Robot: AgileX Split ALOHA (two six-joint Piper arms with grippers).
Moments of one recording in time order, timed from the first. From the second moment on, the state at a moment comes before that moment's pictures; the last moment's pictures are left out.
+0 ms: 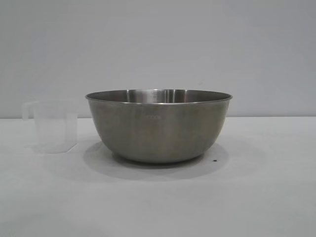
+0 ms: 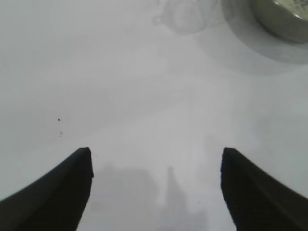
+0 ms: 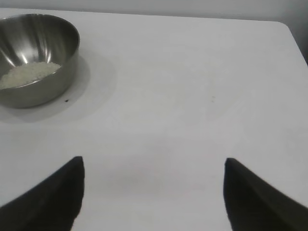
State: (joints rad) left arm -0.27 0.53 -0.57 0.00 0.95 -0.01; right arm 0.09 -0.02 -0.49 0.06 1.14 -0.07
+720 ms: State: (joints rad) left arm -0.27 0.09 -0.57 -0.06 1.17 0.06; right arm 0.09 -0.02 -0.49 0.06 1.14 -0.07
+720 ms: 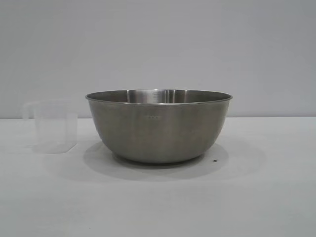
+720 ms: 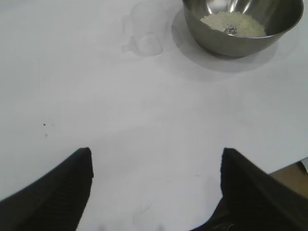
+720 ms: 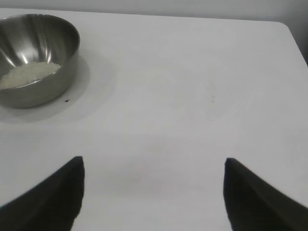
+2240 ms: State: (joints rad) left arm -0.14 0.04 -0.48 -0.06 1.12 0.07; right arm 0.09 -0.02 -0.49 0.06 1.14 -0.07
